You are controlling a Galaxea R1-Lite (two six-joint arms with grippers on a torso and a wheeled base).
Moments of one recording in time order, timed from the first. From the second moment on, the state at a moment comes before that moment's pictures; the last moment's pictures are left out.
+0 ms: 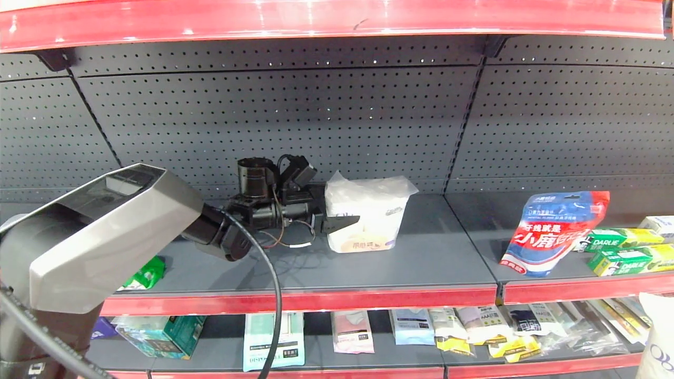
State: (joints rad) left arm -0.39 2.36 -1.32 -0.88 -0.79 0.16; right arm 0.00 0.00 -0.18 0.24 -0.19 -0.31
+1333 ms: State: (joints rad) left arm -0.44 2.43 -1.40 -0.89 -0.74 0.16; right arm 0.00 0.00 -0.20 0.24 -0.19 -0.32
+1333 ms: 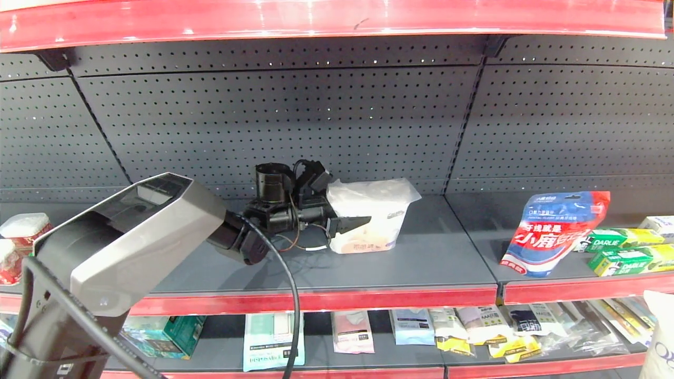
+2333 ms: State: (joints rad) left arm -0.37 2.29 -1.16 -0.93 -0.82 0.16; right arm 0.00 0.00 -0.18 0.24 -0.19 -0.33
